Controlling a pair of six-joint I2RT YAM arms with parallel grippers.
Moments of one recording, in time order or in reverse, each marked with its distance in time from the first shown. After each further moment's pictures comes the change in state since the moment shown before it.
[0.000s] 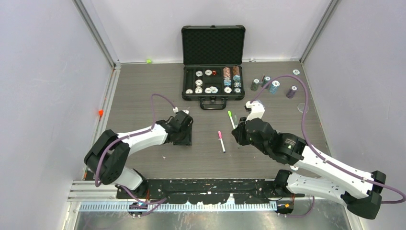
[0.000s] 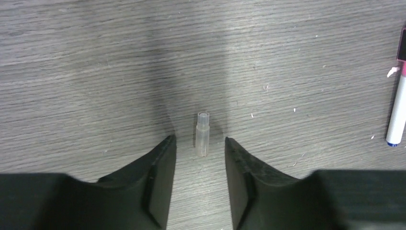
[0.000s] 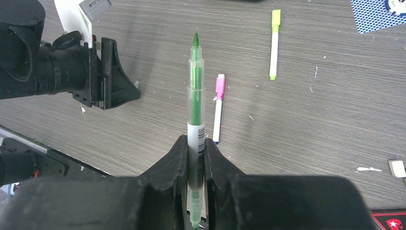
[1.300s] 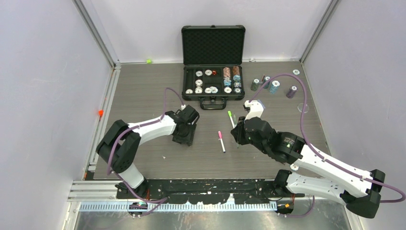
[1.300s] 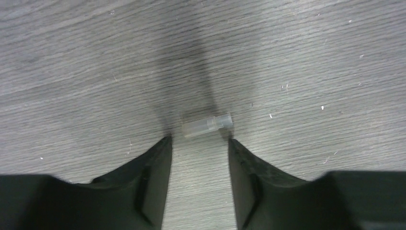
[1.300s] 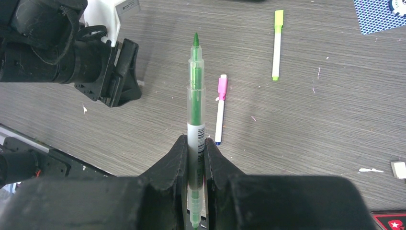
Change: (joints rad) left arm -0.004 0.153 0.191 -0.220 -0.016 0.157; right arm 0.000 0.024 0.018 -0.002 -0.007 0.000
